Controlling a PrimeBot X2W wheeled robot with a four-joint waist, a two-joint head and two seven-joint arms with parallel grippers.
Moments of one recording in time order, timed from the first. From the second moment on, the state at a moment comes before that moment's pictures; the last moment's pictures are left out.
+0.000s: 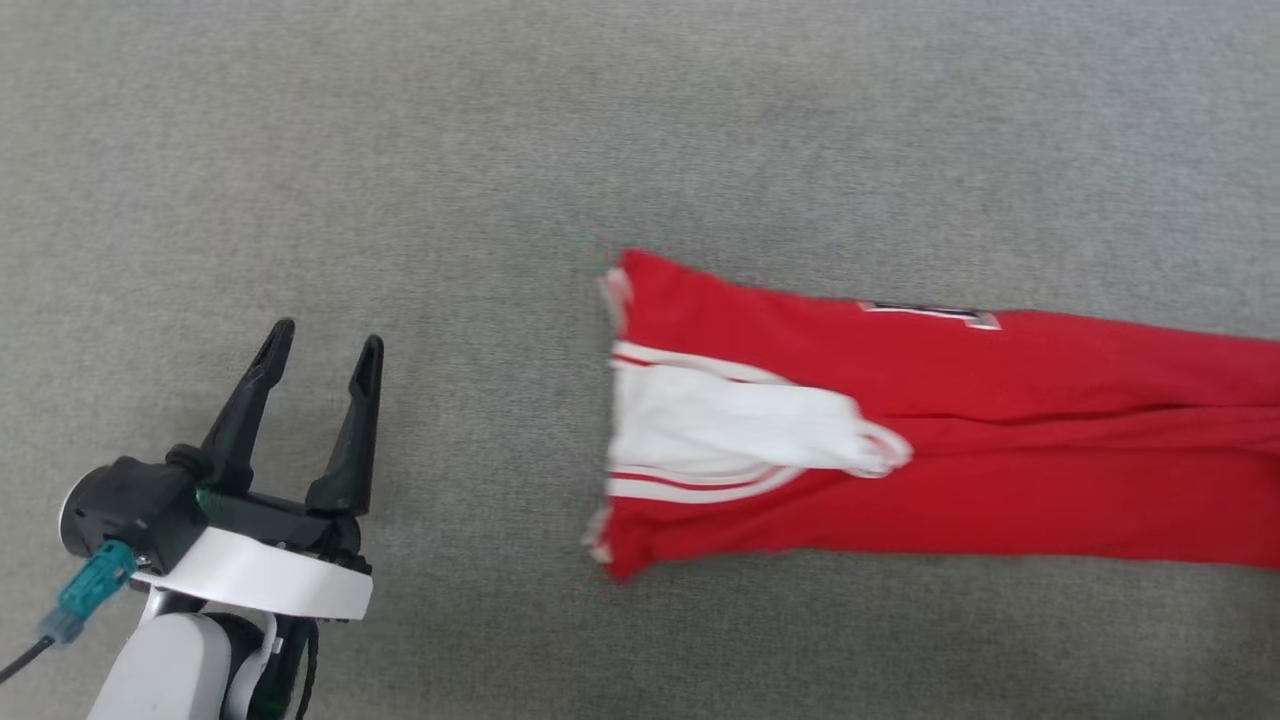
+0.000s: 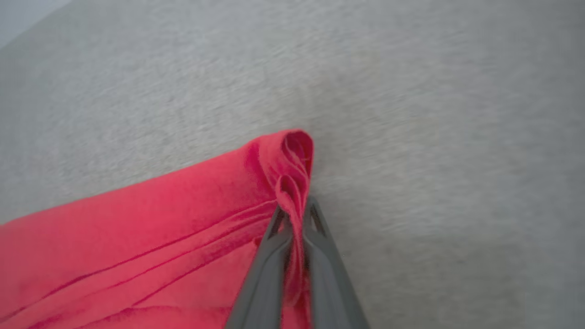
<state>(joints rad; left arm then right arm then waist) -0.17 0.34 -0.17 0.03 -0.41 -0.13 -0.26 -0.25 -0.25 -0.58 0.06 0.46 0.13 0.74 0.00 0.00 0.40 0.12</state>
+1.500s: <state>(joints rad) -0.24 0.35 -0.27 0.01 -0.53 -0.13 -0.26 -0.37 -0.25 0.20 -0.27 0.38 0.13 0.90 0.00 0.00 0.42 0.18</state>
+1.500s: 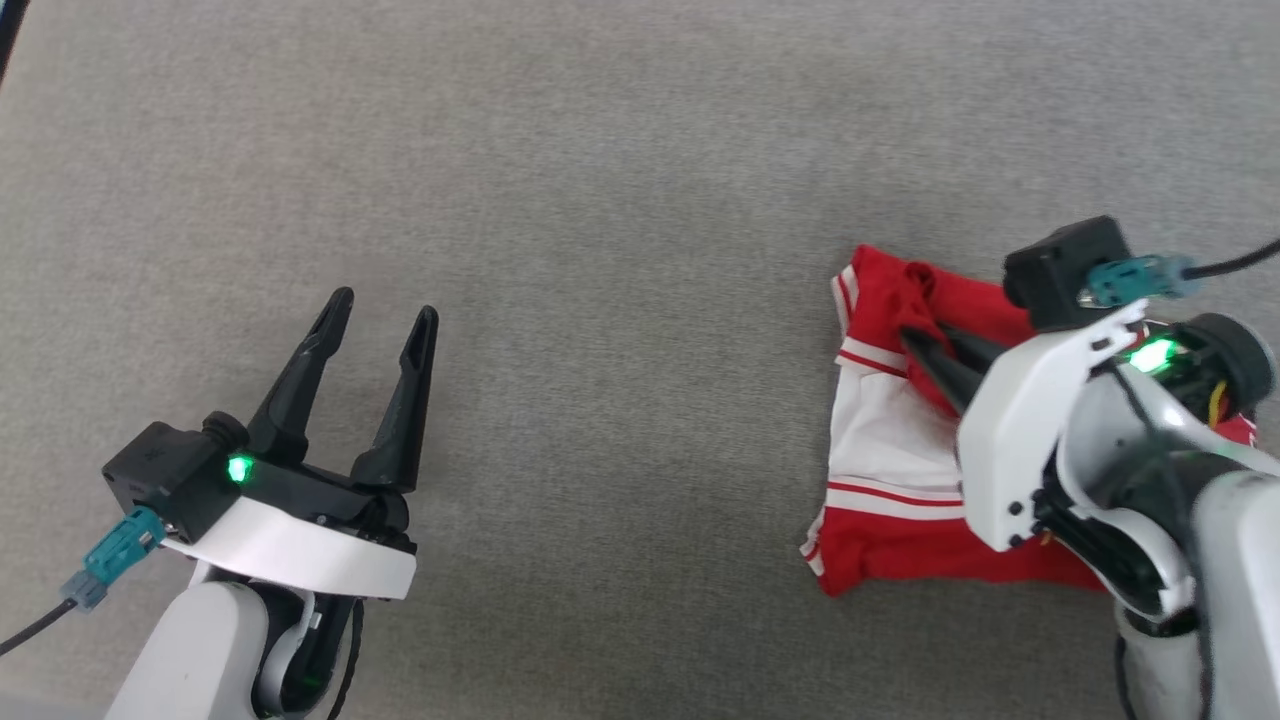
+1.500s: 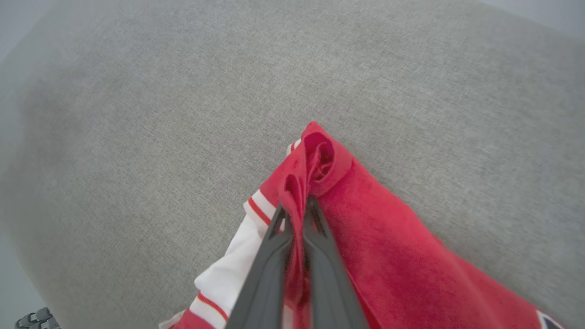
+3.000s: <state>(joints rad) -0.17 0.33 -0.19 0.15 -0.58 -0.13 -0.26 -0.29 -0.29 0.02 0.19 0.43 0.13 -0.06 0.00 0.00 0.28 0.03</state>
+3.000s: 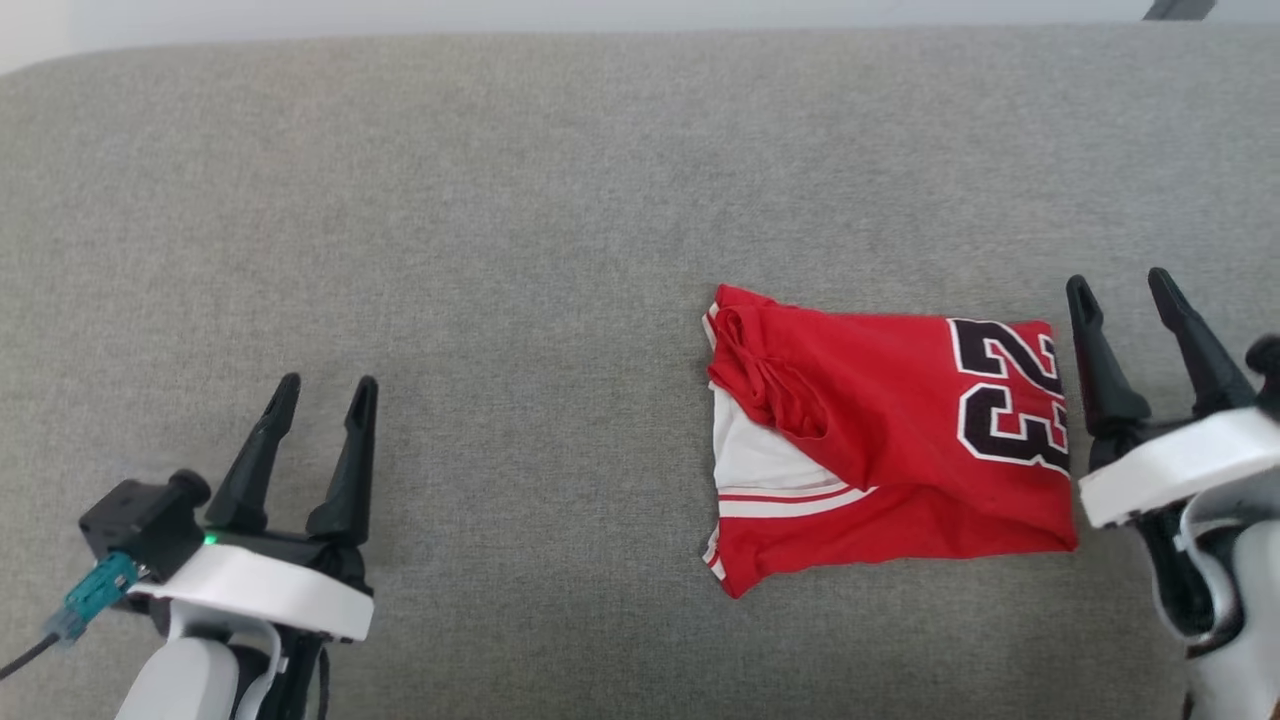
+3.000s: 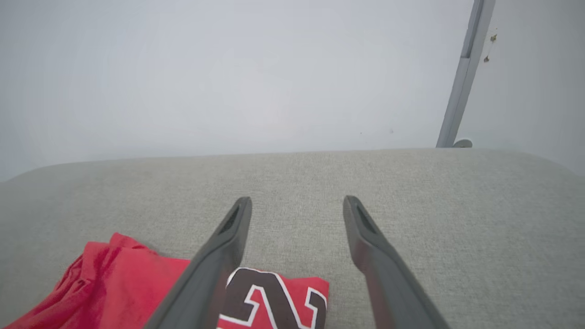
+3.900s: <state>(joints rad) 0.06 0.26 -0.05 0.00 -0.47 -0.13 -0.26 0.03 -0.14 -0.14 0.02 0.31 0.13 -0.22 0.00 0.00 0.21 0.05</state>
